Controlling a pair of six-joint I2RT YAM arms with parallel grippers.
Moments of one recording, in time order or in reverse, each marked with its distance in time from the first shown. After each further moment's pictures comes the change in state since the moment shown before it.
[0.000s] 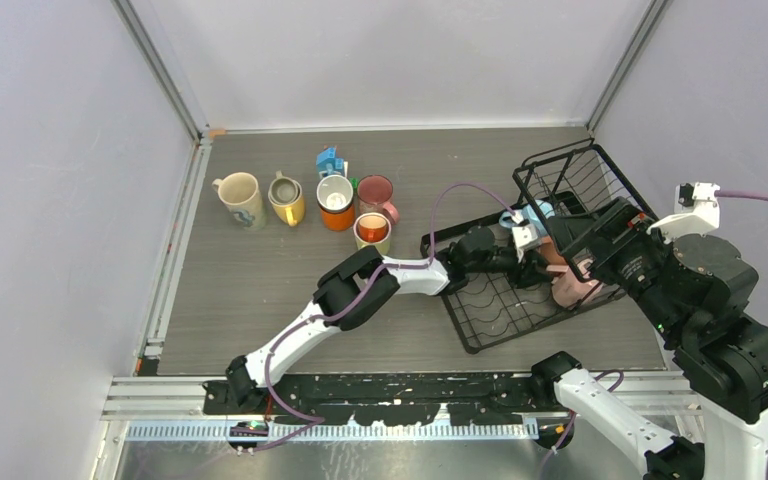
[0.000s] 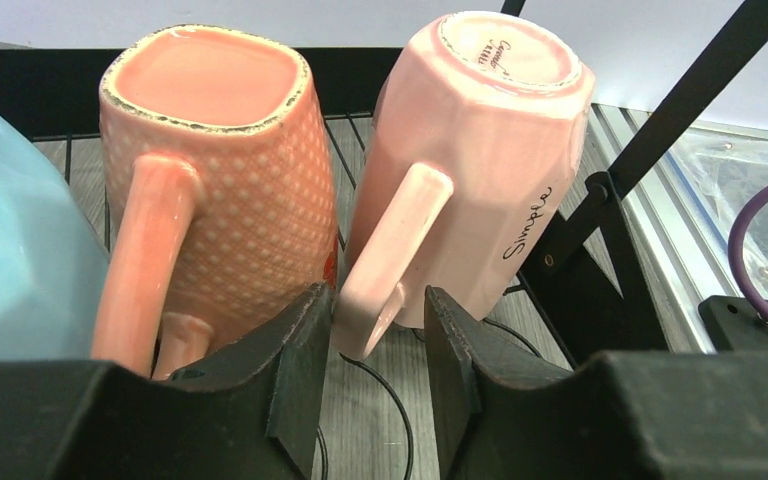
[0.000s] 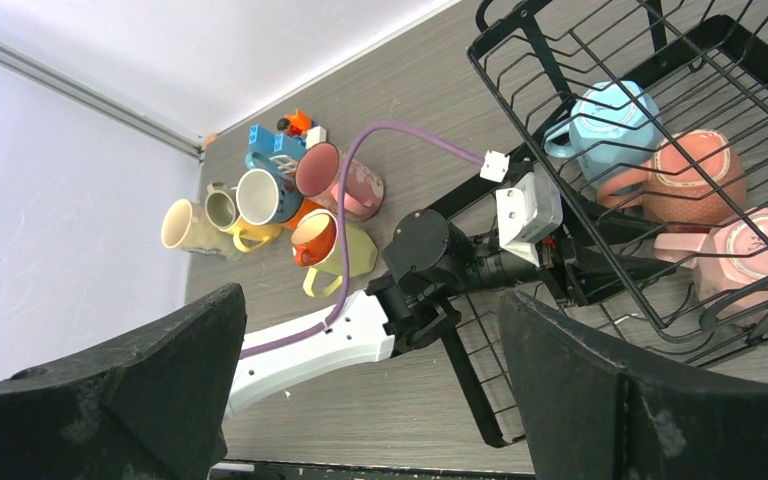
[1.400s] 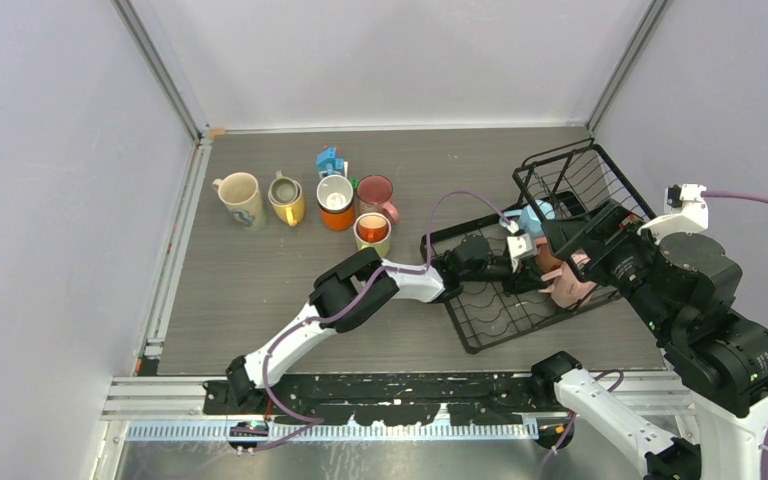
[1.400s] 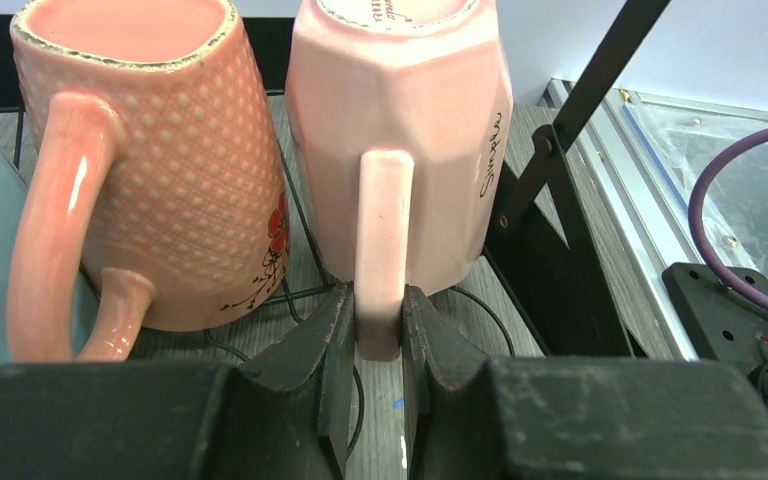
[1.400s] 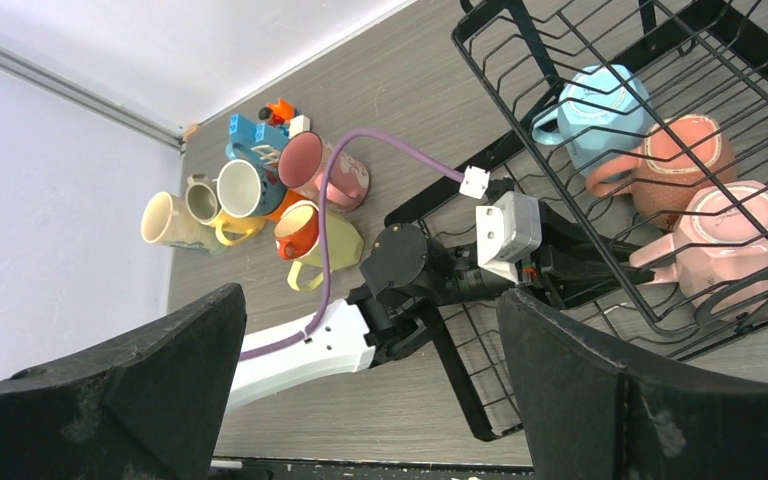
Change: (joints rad) left arm -0.017 -0.045 -0.124 0.073 0.008 -0.006; right arm 0.000 -0.011 -0.049 0.004 0.005 0.000
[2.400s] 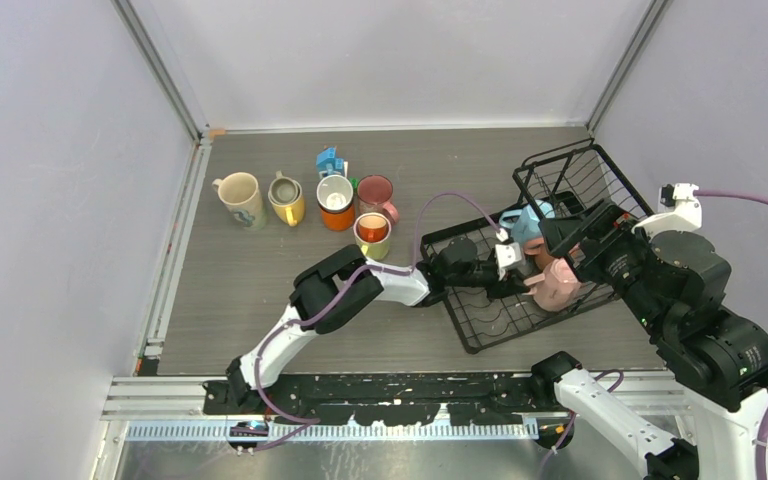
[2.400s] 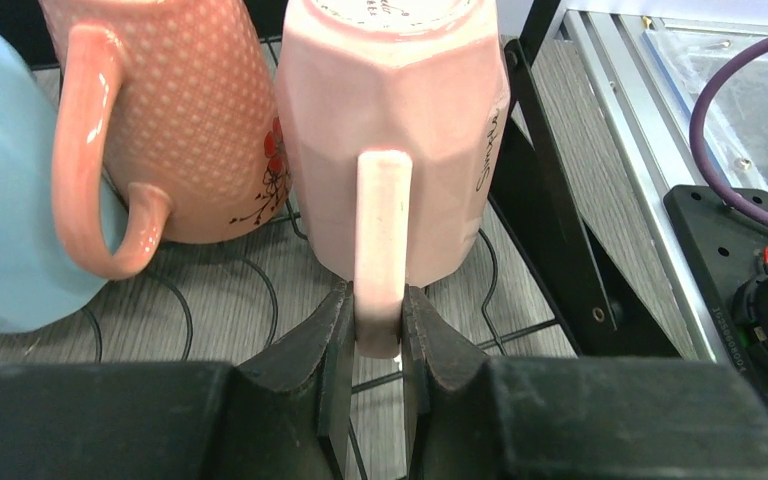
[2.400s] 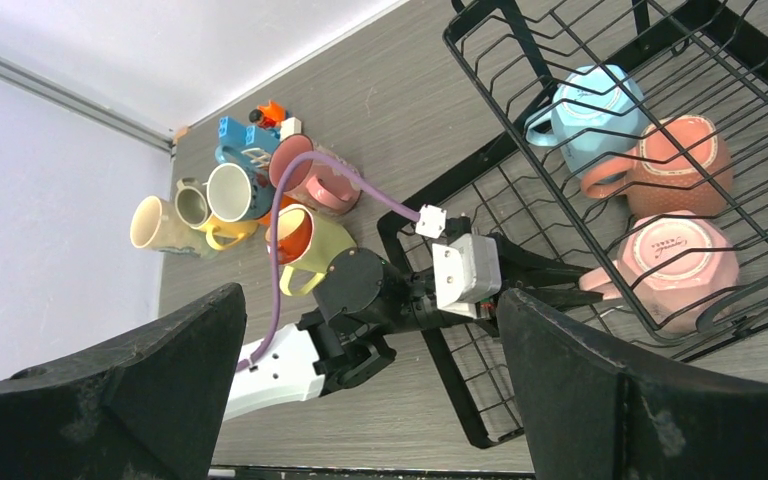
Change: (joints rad) left arm 0.009 -0.174 -0.232 -0.039 -0.031 0.145; right arm 0.000 -0.006 -0.046 0.029 0.011 -0.001
